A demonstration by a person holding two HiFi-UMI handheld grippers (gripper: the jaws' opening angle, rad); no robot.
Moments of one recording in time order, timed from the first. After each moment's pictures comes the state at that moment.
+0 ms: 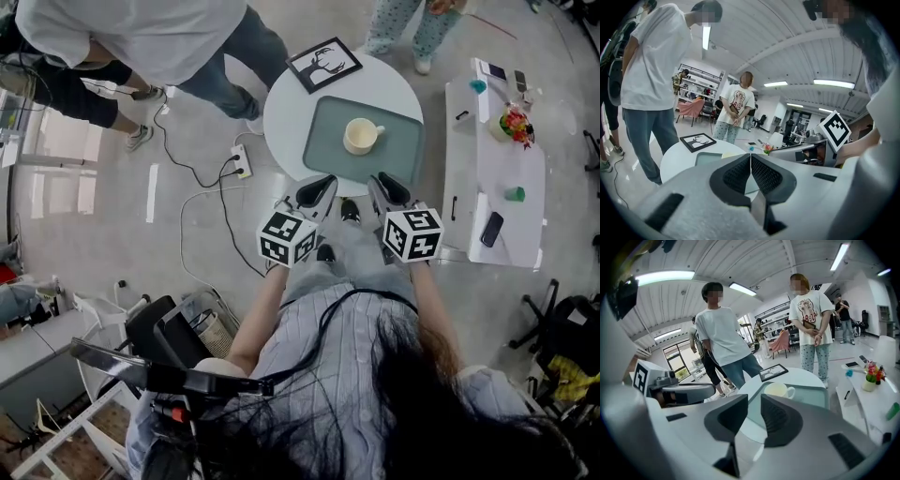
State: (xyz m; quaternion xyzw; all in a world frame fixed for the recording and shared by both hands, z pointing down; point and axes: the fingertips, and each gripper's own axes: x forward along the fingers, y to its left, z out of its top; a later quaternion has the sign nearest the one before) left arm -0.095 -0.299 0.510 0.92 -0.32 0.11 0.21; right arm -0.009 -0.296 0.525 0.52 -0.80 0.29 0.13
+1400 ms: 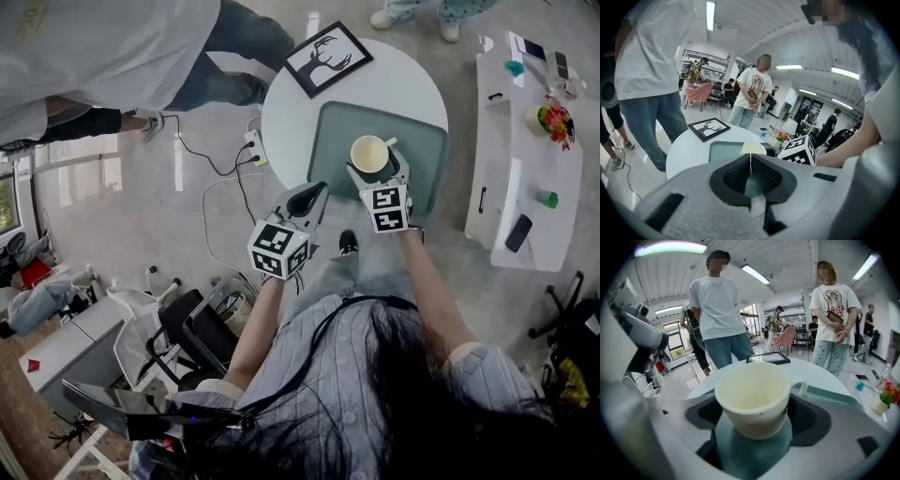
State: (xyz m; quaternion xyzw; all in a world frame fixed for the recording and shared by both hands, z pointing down) left arm -0.105 -0.376 0.568 0.88 -0.34 0.21 0.26; right arm -0.021 -0.428 0.671 0.51 -0.80 0.22 0.22
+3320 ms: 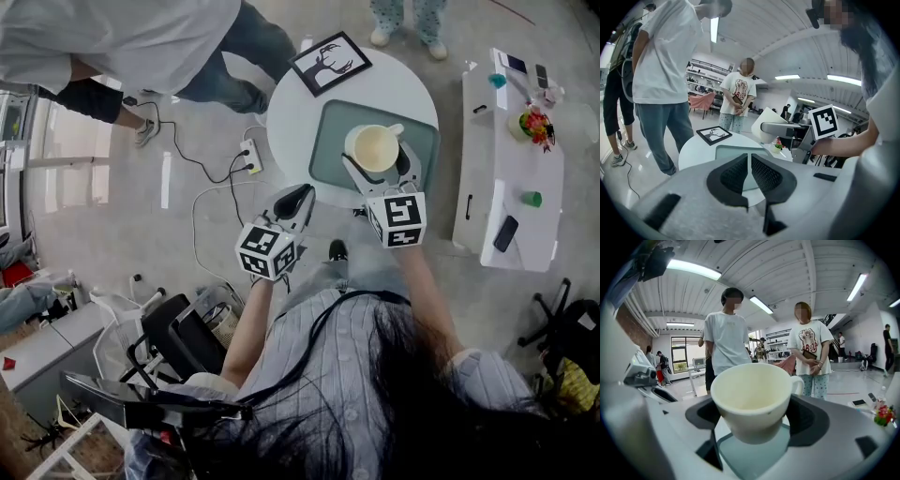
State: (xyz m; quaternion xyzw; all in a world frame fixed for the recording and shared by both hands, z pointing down) left arm -0.147 -0.337 0.538 0.89 -0.36 0.16 0.24; right arm -0.029 -0.409 0.501 0.53 -0.83 0.12 0.11
